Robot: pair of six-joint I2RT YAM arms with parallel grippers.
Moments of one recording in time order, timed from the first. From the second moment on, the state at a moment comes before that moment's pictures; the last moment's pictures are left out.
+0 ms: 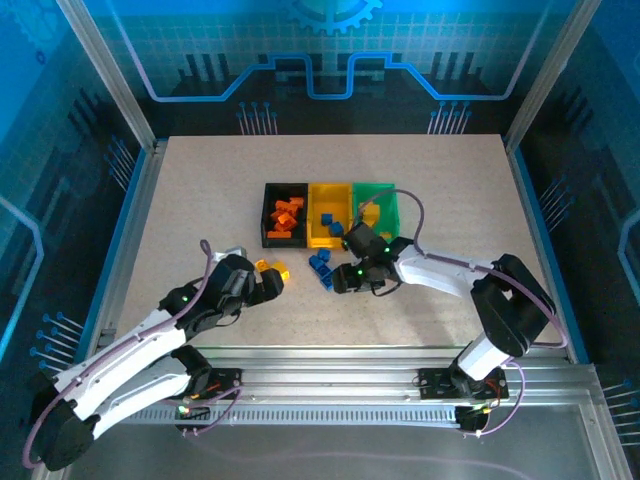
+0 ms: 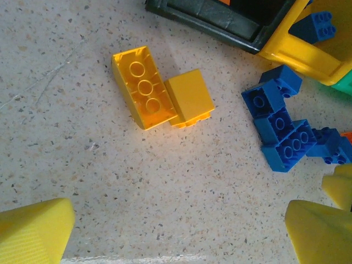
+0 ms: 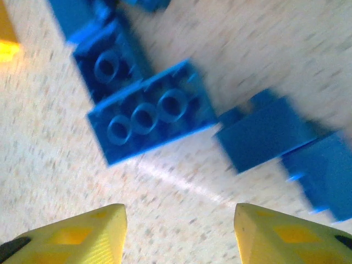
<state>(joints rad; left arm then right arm) -0.64 0.82 0.55 -0.62 -0.16 -0.92 0.75 1.58 0.93 -0.53 -0.15 0.56</state>
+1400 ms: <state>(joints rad) -0.63 0.78 0.47 -0.57 -0.12 -0.97 0.81 1.60 0.94 -0.61 -0.02 0.53</state>
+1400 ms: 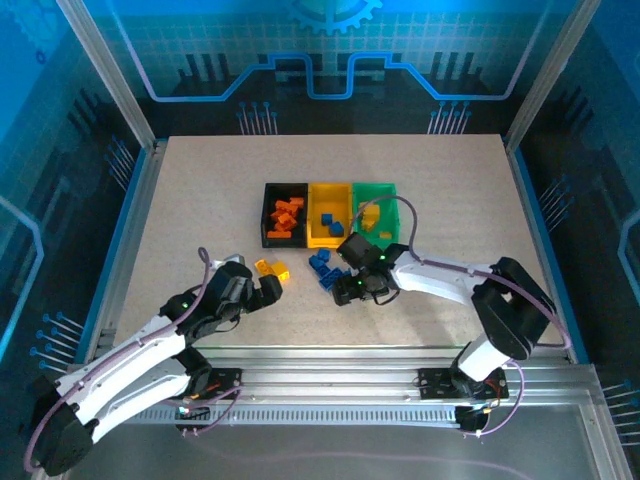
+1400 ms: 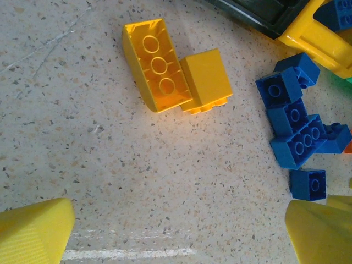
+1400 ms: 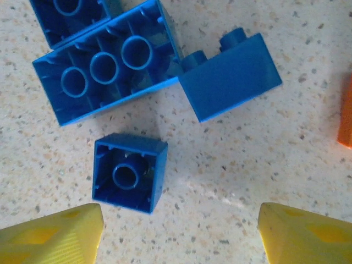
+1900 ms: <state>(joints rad) -0.63 0.76 0.46 -0.57 -0.12 -0.98 0.90 1.78 1.08 -0.65 0.09 0.55</state>
